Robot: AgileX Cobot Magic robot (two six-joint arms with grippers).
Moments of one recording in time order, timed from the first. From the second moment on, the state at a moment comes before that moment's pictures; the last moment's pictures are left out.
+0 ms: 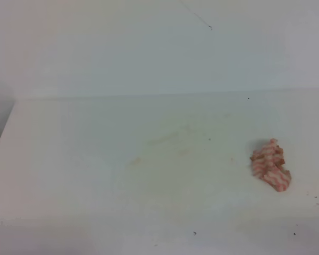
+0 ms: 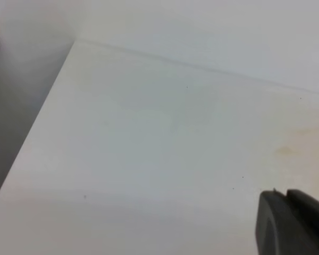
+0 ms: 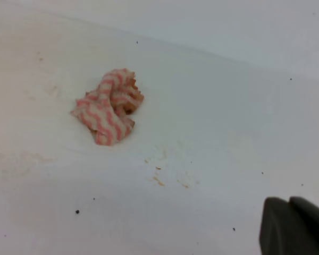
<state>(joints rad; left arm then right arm) -0.03 -0.03 0.04 -0.14 0.30 -0.09 0.00 -0.03 0.03 0.07 0.32 -0.31</state>
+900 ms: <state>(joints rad) -0.03 -0.02 0.04 -0.14 0.30 -0.09 0.01 -0.03 0.03 0.07 0.33 -0.31</state>
